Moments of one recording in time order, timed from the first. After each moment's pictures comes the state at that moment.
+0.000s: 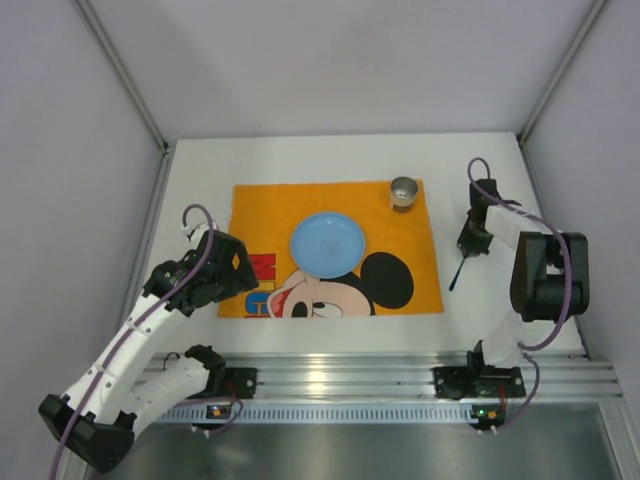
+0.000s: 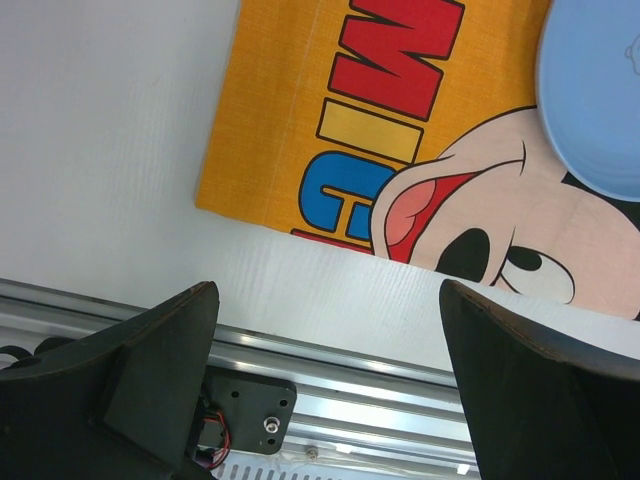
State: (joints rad) left arm -0.49 0.86 0.92 -1.10 -0.32 -0.77; right arm -0.06 1.70 1.02 -0.56 0.20 0.43
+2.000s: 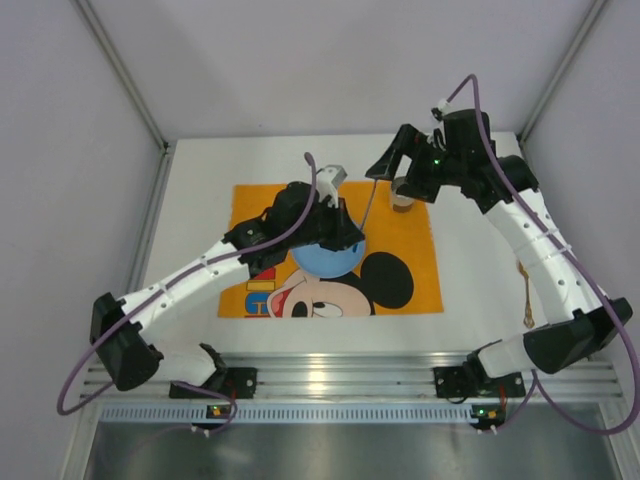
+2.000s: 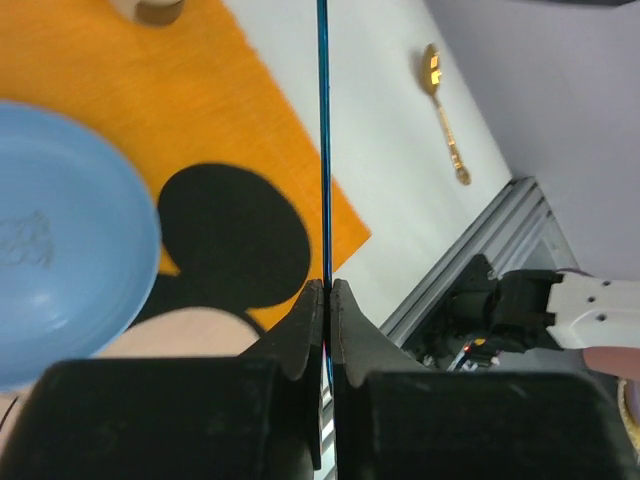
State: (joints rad) left arm -0.86 1.40 1.28 -0.29 0.14 -0.59; right arm 0.41 1.40 1.64 -0.83 -0.28 0.77
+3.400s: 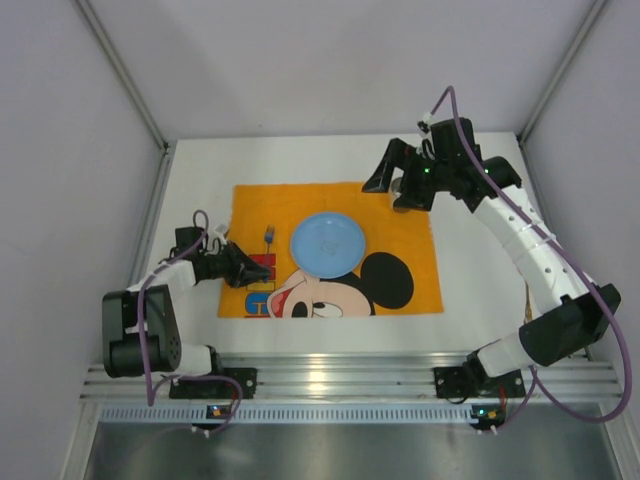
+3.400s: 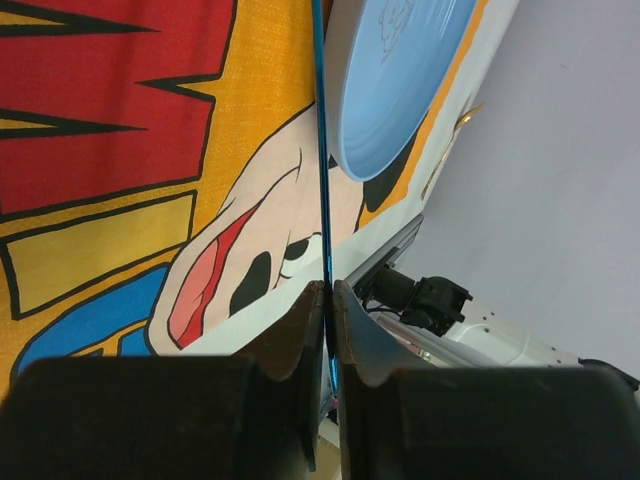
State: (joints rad) left arm 0.14 1.39 0.58 -0.24 0.95 -0.67; right arm 0.41 1.46 1.58 -0.83 -0.32 0.69
